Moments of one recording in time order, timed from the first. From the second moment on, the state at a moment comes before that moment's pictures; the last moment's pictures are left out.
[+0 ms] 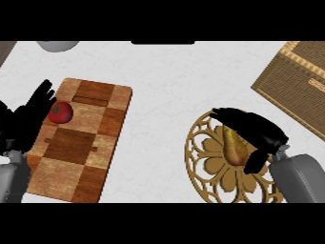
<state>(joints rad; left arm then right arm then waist) -0.21 0.27 0.17 -1.40 0.06 -0.06 0.23 -0.29 -0.30 0.20 -1.36 0.98 0.45 -0.28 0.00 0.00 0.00</state>
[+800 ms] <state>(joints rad) -0.22 0.25 0.18 -1.39 0.05 -0.08 0.24 -0.34 -0.24 0.25 -1.24 1.16 0.32 -0.33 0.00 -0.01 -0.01</state>
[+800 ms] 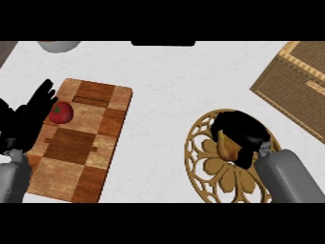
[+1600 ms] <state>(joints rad) -0.25 0.23 0.14 -1.39 0.04 -0.09 0.23 -0.47 -0.01 0.16 -1.26 0.78 -0.19 0.49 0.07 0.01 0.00</state>
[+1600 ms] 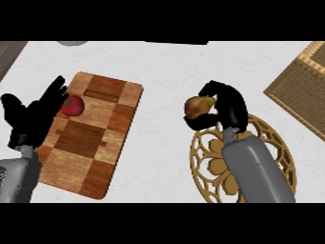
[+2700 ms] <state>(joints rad) -0.24 0.24 0.18 -1.34 0.03 -0.07 0.20 -1.07 -0.05 0.21 -1.15 1.07 -0.45 1.05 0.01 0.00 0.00</state>
